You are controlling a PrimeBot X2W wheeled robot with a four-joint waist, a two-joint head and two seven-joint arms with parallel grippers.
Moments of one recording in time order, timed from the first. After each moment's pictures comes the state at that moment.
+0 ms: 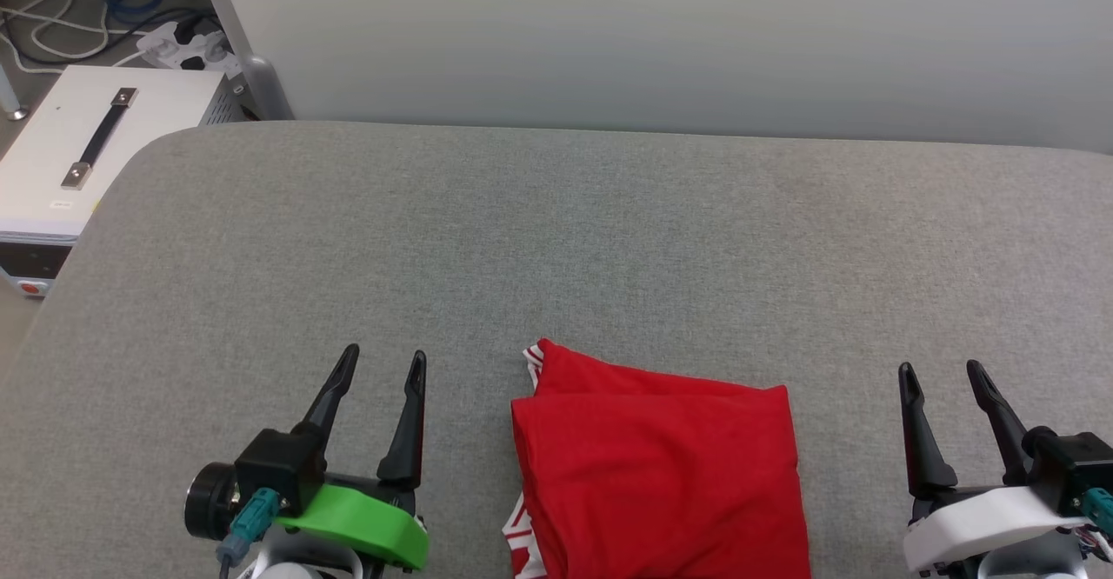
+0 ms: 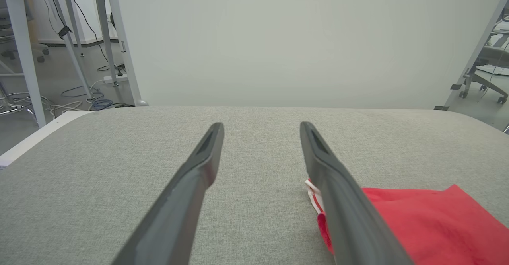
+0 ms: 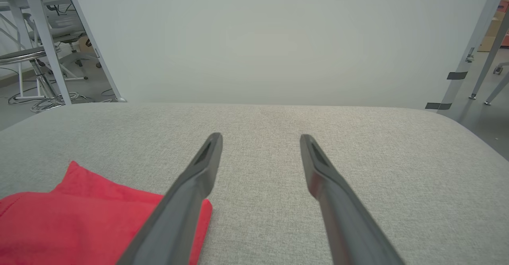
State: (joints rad) left arm 0.00 0.11 -0.12 0.09 -0.19 -0.13 -0.26; right arm 0.06 -0.12 -0.05 0.04 0.16 0.13 -0.19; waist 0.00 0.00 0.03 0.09
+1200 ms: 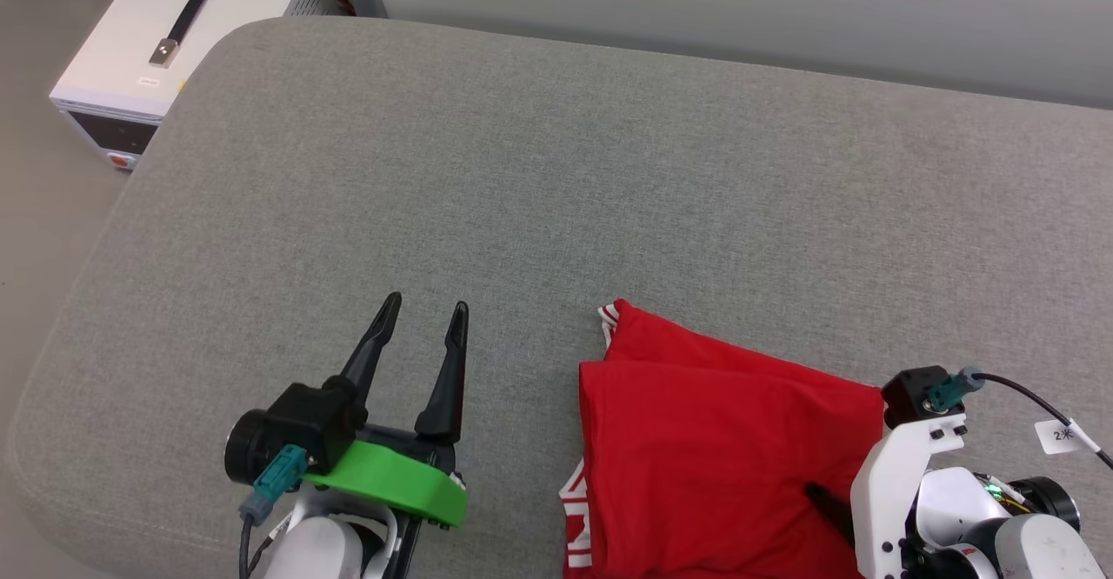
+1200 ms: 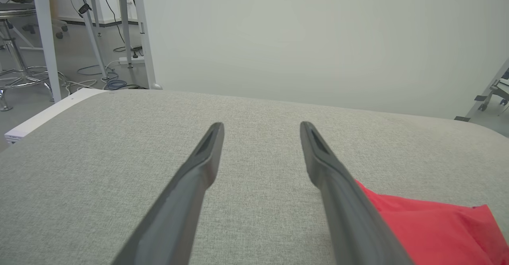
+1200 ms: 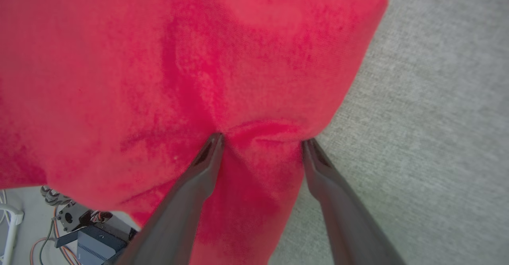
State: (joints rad) left arm -0.09 0.09 -0.19 0.08 -0.25 -0.13 -0.26; right arm -0.04 -0.17 0.11 0.00 0.33 0.13 0.88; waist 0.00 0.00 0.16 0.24
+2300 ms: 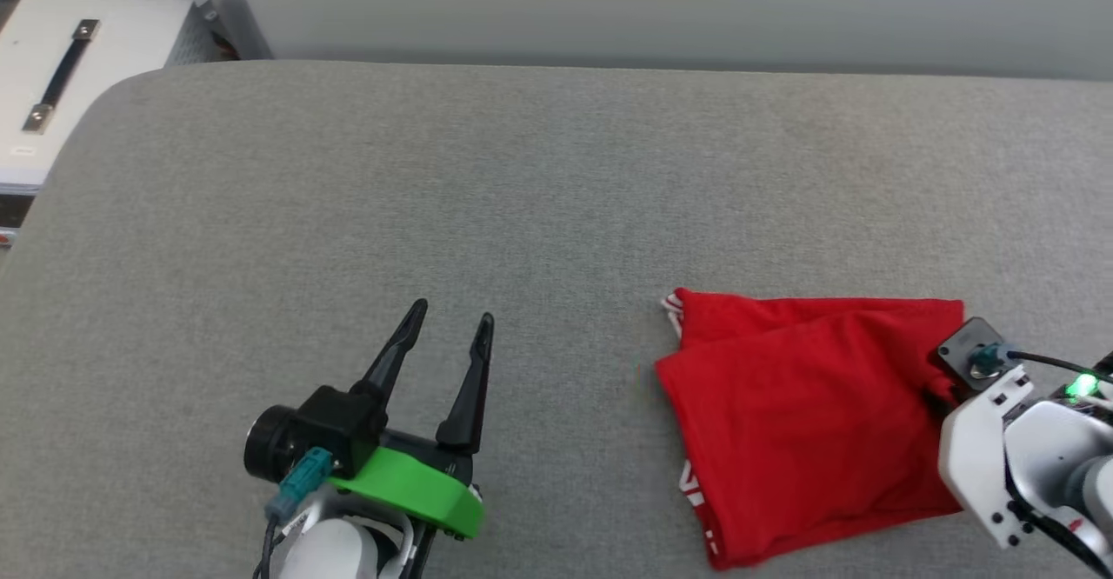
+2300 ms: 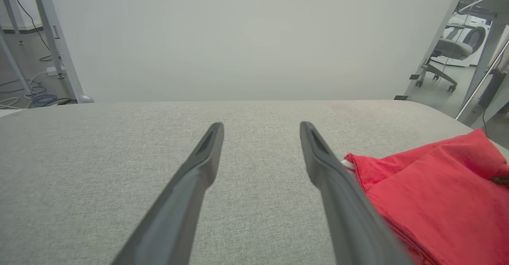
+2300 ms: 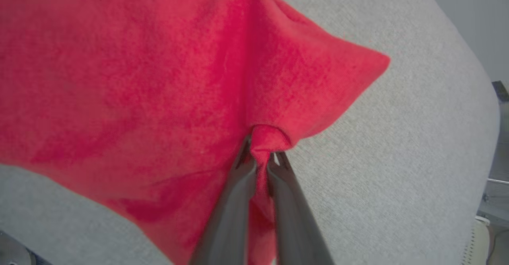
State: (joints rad) left arm -0.09 0.12 -0.25 0.09 -0.25 -0.13 -0.26; right arm -0.22 -0.68 0.47 -0.04 0.33 0.13 0.60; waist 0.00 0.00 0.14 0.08
